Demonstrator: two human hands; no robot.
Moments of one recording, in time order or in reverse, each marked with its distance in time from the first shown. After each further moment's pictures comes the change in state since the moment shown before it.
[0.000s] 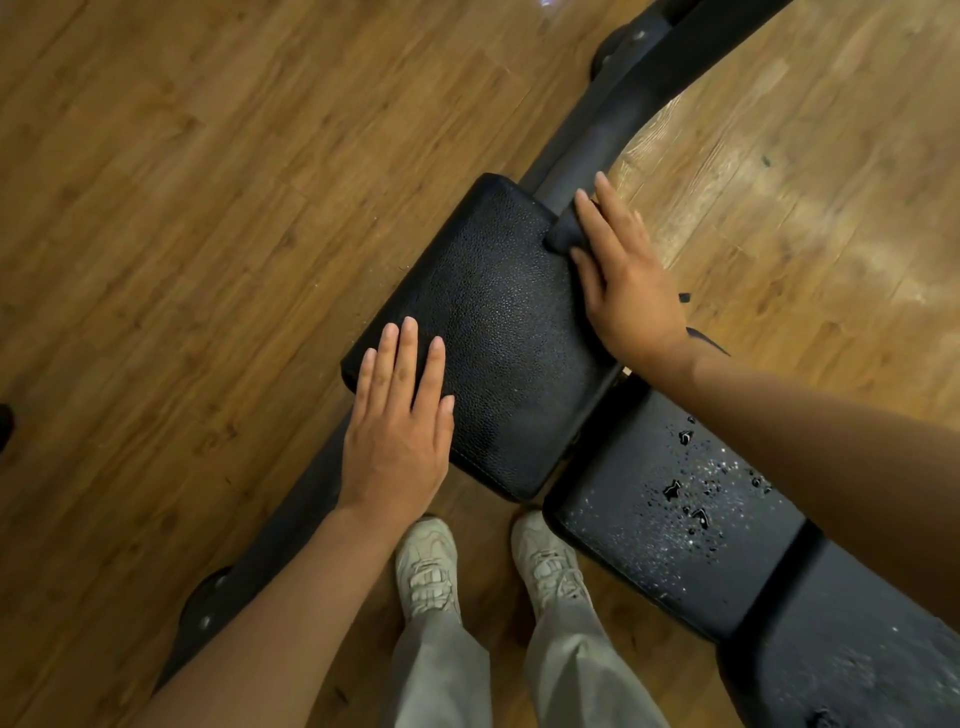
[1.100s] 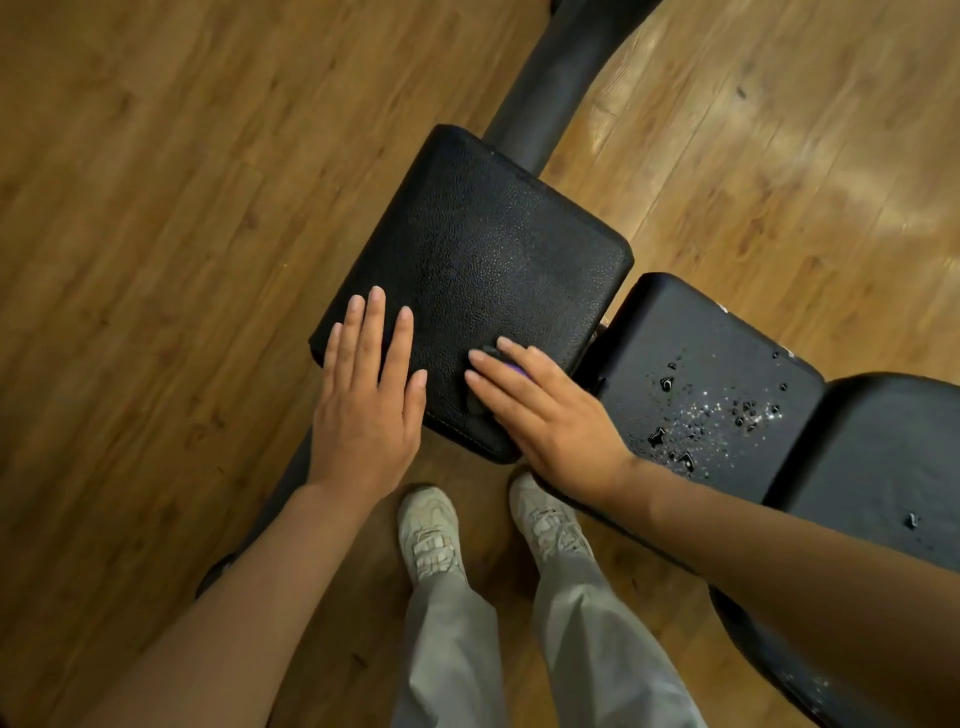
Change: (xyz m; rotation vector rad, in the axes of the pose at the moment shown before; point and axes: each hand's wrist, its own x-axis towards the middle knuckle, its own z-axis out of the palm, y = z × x) left_hand 0.002 -0.008 -0.006 -0.058 -0.049 0.067; right_hand -0.139 -0.059 0.011 -0.009 -0.167 -0.364
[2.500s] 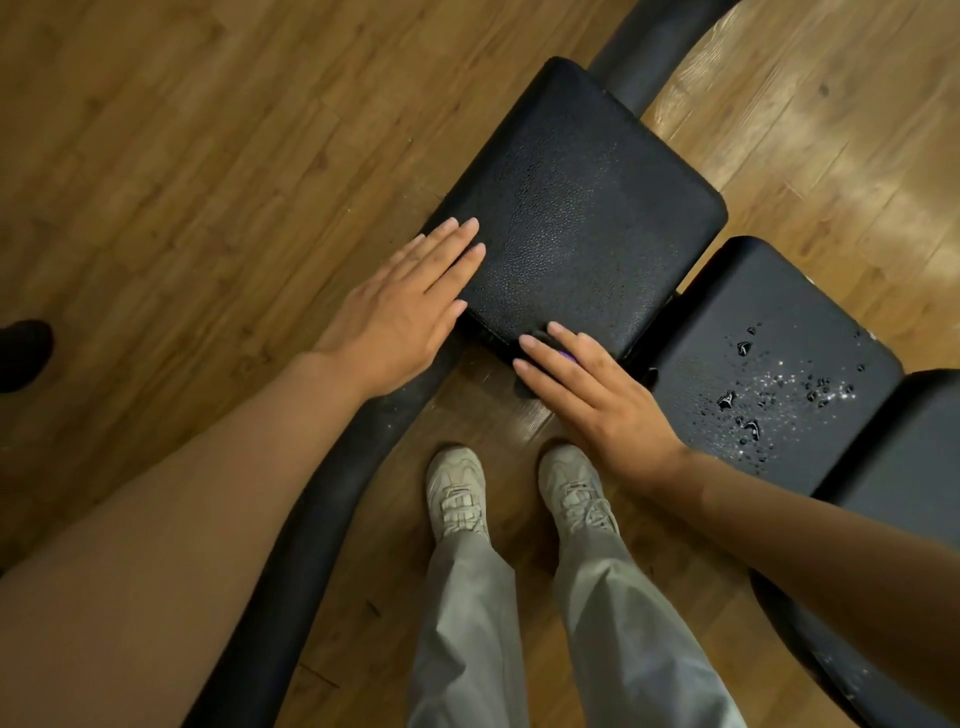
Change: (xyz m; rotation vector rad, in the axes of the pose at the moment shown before) left_hand 0.006 -0.061 -0.016 -0.074 -0.134 0.297; right_hand -0.019 -0.029 0.012 -0.058 -0.066 -0.081
